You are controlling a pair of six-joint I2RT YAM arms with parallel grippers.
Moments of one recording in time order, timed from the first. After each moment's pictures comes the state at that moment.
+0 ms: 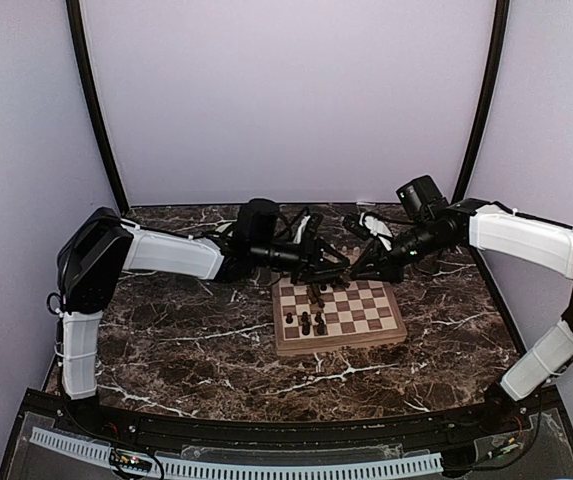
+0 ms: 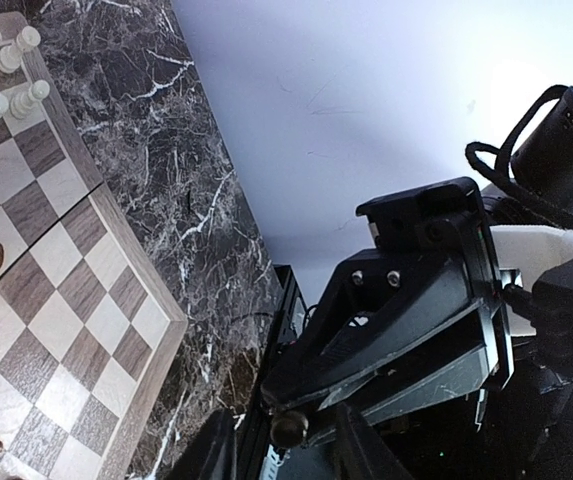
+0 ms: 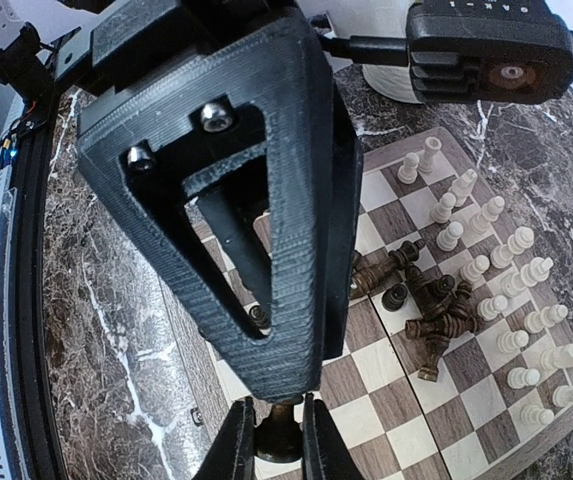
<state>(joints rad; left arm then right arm) -0.82 2.09 1.41 0.39 0.77 -1.05 0.53 1.50 1.15 -0.59 -0.63 -0.52</state>
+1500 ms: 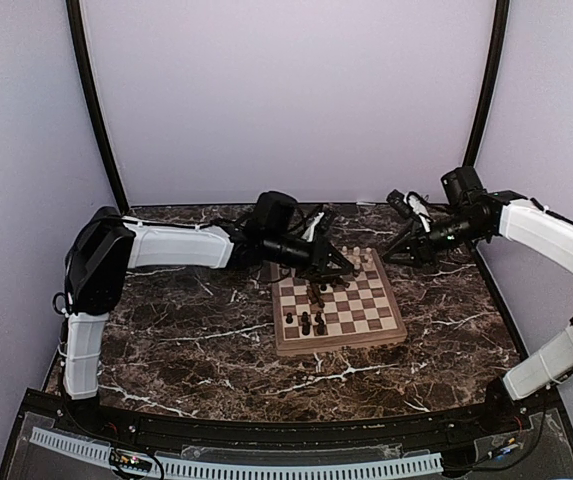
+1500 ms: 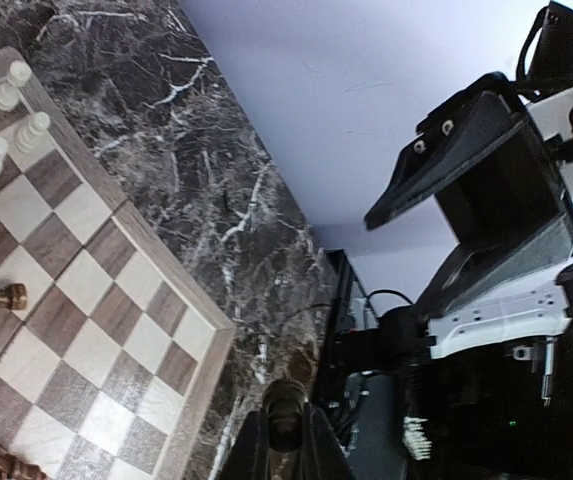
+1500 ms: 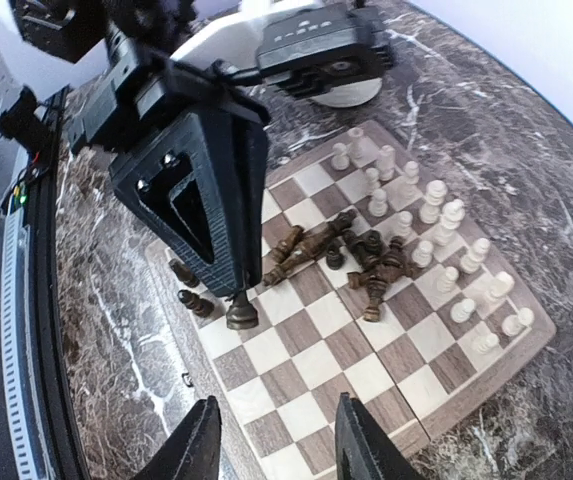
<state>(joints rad) -0.84 2.13 1.56 0.15 0.74 -0.81 0.31 1.44 1.17 -0.72 -0.78 -0.57</state>
